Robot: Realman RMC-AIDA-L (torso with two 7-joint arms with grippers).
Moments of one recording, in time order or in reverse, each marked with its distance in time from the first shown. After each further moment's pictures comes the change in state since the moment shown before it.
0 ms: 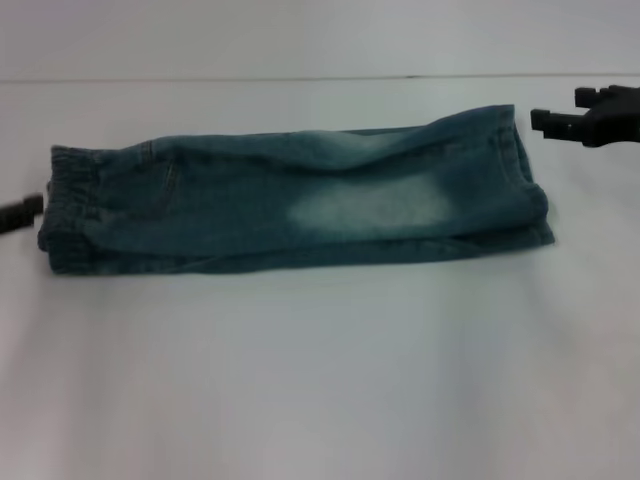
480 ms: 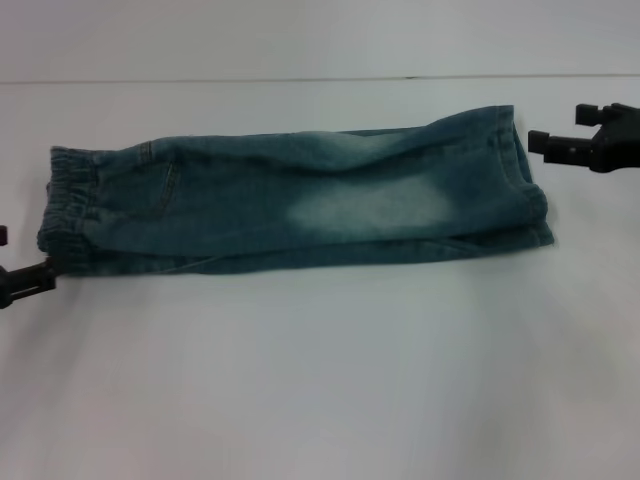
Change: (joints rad) left arm 0.063 -0.022 -0.063 -0.139 -0.098 0.043 0.285; right arm -0.086 0.001 -0.002 -0.025 0.123 -0.137 -0.063
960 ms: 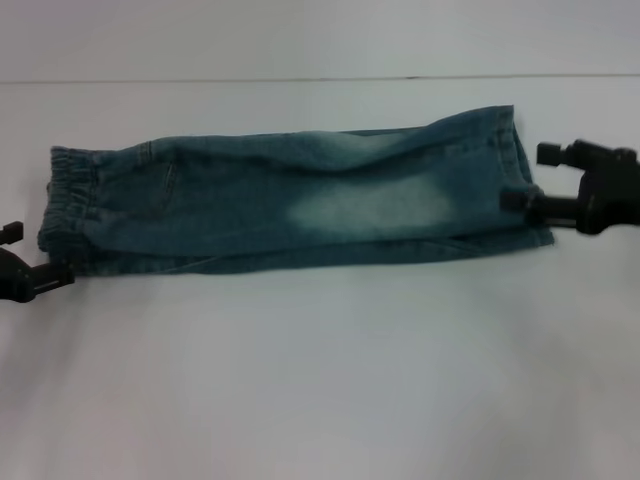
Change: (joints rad) left arm -0.046 0.007 0.018 -0.161 -0.052 -0.161 0.149; right arm -0.063 -0.003 0.008 0.051 0.107 -0.245 -0.216
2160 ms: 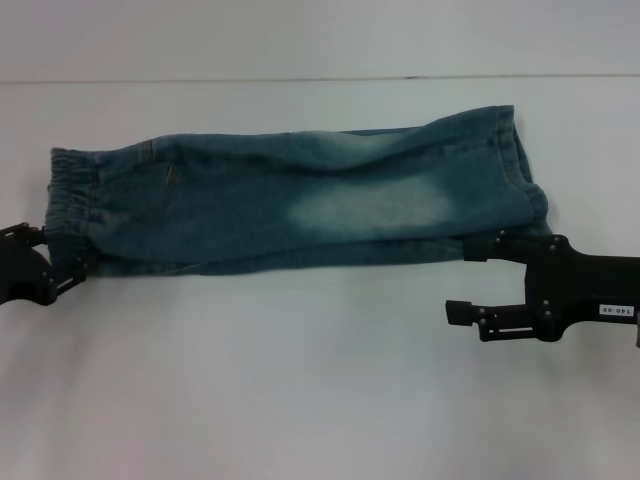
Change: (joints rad) left arm -0.021 0.002 0.040 -0.026 0.000 -0.001 0.125; right arm 0.006 0.002 -0.049 0.140 -0.056 -0.198 -0.146
